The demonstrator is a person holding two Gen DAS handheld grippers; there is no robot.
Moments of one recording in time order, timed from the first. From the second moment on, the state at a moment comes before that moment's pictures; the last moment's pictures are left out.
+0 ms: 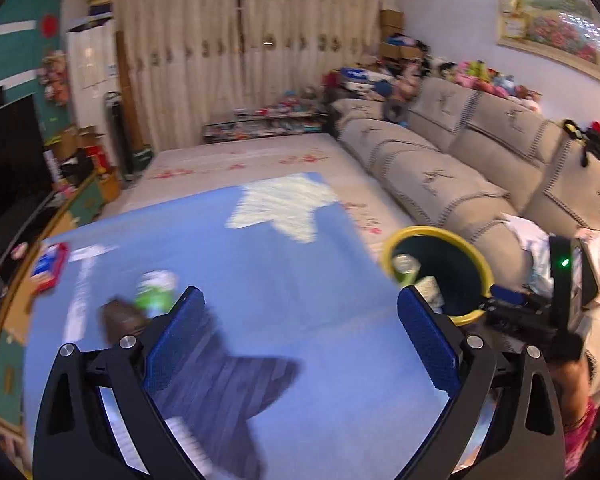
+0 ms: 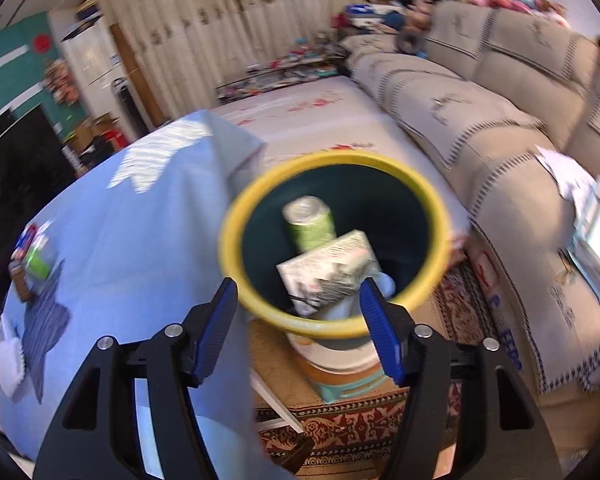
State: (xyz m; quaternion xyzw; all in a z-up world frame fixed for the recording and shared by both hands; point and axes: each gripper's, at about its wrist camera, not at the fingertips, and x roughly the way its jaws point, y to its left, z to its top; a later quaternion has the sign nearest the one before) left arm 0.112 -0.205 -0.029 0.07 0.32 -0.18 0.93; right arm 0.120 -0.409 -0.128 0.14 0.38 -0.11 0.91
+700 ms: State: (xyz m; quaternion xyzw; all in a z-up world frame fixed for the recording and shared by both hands) left arm 0.079 -0.005 -0.043 -0.03 0.30 0.00 0.95; right arm 0.258 -0.126 -0.084 0.01 0.39 0.19 0.90
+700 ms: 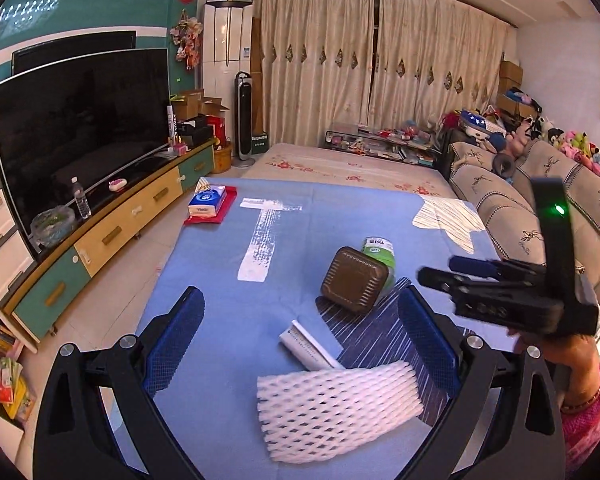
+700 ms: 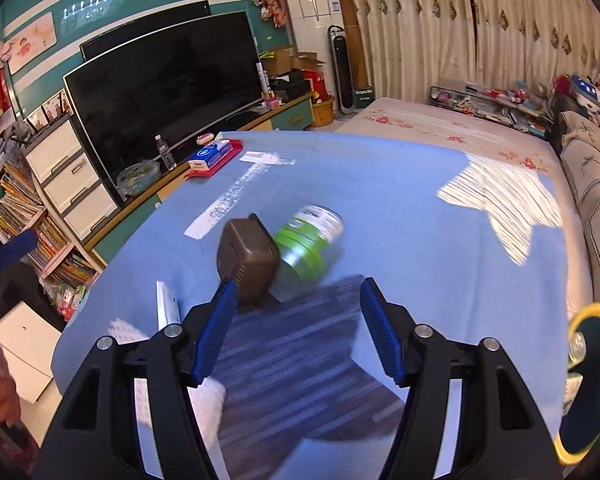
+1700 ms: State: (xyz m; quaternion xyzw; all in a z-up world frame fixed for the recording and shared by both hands) left arm 0.086 0.007 -0.064 -0.05 0.33 -0.02 0.94; right arm 0.358 -0.098 -0.128 0.03 0.50 0.09 0.86
